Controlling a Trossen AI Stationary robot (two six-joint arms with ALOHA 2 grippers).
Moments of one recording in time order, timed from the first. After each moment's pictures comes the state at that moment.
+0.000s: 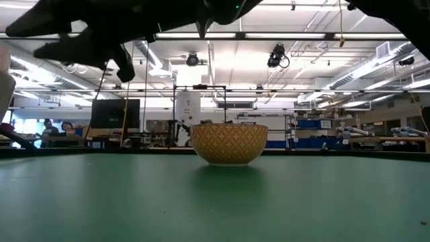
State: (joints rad) left arm -0.49 0.74 1.08 -1.24 -0.80 -0.62; right arm 0.20 2.43 1.97 0.16 0.11 0.34
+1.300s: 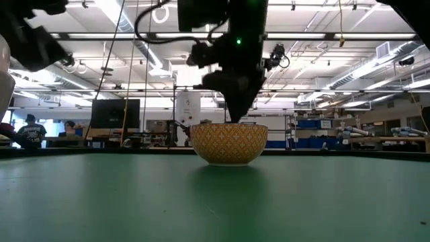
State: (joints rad) left arm -0.70 0.81 0.60 -0.60 -0.34 -0.77; right arm 0.14 2.22 1.90 -1.29 0.54 0.63
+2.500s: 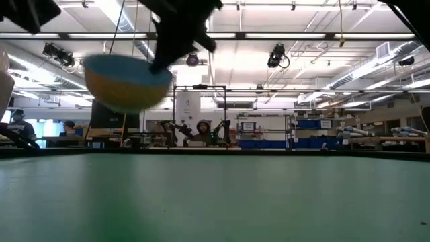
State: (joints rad) left arm -0.85 1.01 0.90 -0.93 -0.51 -0.80; right arm 0.16 2.22 2.08 -0.79 0.40 0.34
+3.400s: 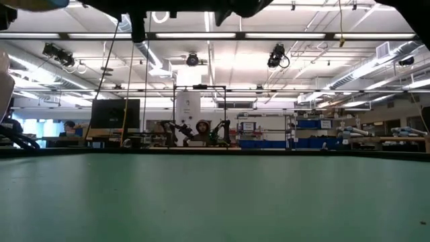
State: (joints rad) left arm -0.91 0.93 1.11 -1.24 -0.98 -0.84; right arm 0.15 2.24 1.75 0.39 -0.10 0.12
